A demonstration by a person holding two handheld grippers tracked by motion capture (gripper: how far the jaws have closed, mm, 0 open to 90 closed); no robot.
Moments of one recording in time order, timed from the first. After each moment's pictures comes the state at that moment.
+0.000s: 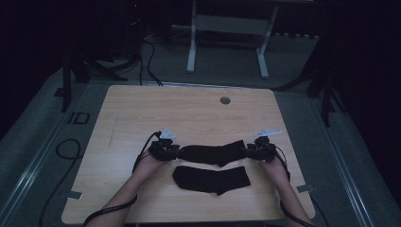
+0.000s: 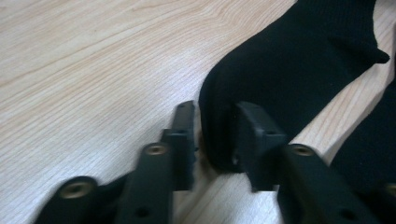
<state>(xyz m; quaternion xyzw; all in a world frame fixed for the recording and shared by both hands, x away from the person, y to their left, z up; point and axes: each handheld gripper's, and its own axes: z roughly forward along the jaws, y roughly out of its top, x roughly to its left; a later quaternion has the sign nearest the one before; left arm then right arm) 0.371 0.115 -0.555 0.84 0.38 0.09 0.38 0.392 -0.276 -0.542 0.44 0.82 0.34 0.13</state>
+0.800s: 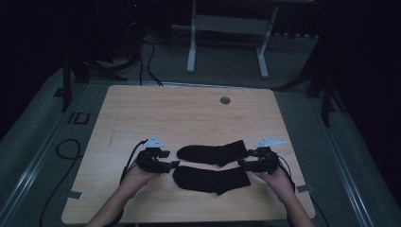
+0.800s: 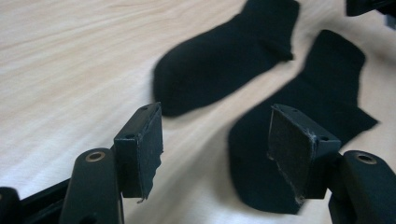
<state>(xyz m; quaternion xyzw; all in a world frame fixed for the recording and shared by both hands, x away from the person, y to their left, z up) 0.314 0.134 -0.528 0.82 0.39 0.05 0.42 0.336 -0.263 -0.517 0.40 0.83 0.37 0.11</state>
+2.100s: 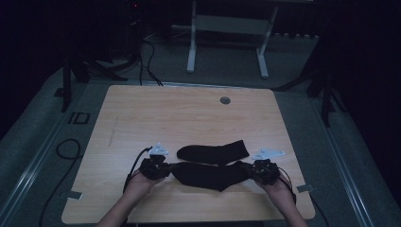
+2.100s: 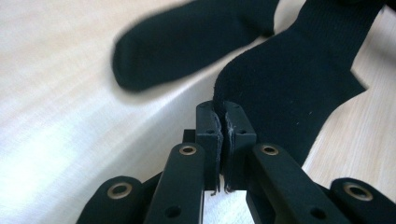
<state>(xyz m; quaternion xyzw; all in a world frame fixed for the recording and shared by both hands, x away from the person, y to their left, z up) 0.301 0.125 -0.532 0.82 0.39 0.03 0.41 0.302 -0.256 -0.519 0.37 0.85 0.35 0.14</state>
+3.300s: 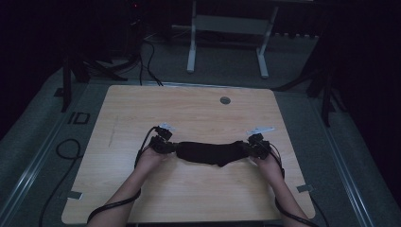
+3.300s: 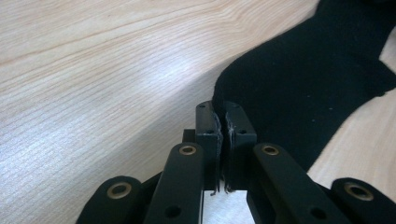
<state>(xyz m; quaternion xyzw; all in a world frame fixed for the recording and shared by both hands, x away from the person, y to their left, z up) 0.393 0.114 -0.552 0.82 0.44 0.03 0.37 0.399 -0.253 -0.543 0.43 0.83 0.32 0.14</state>
